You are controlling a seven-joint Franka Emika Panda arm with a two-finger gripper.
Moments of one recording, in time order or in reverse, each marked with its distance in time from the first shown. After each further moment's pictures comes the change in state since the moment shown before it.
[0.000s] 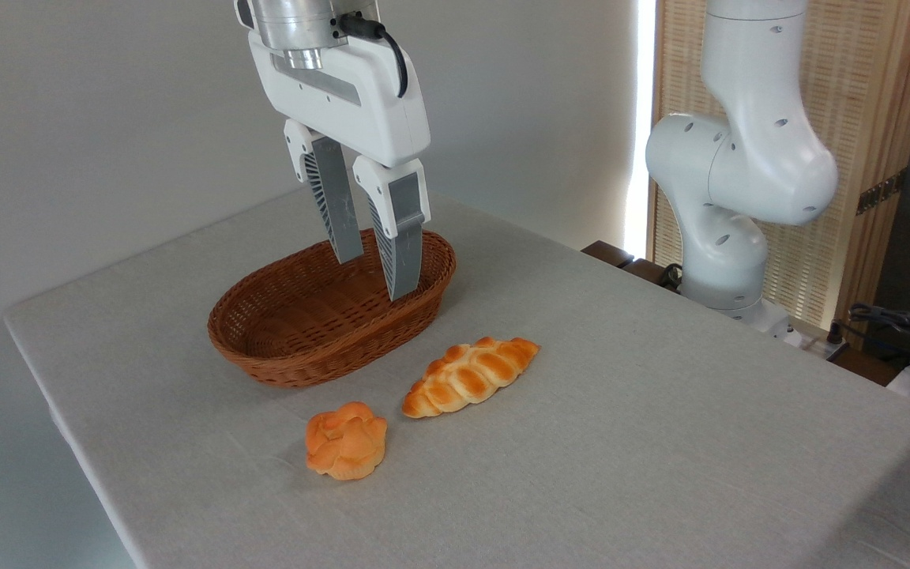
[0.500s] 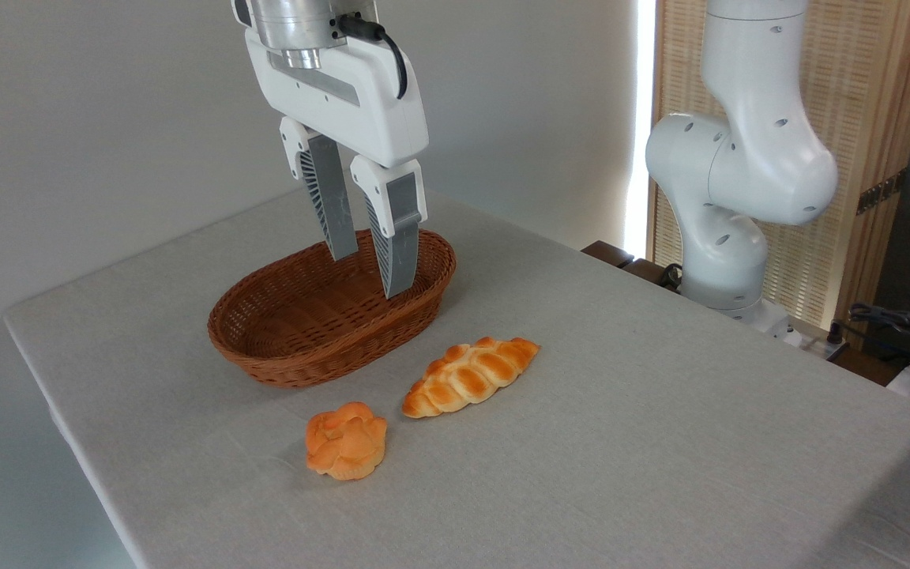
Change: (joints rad) arm 0.000 0.000 0.000 0.000 -0.022 0.006 -0.027
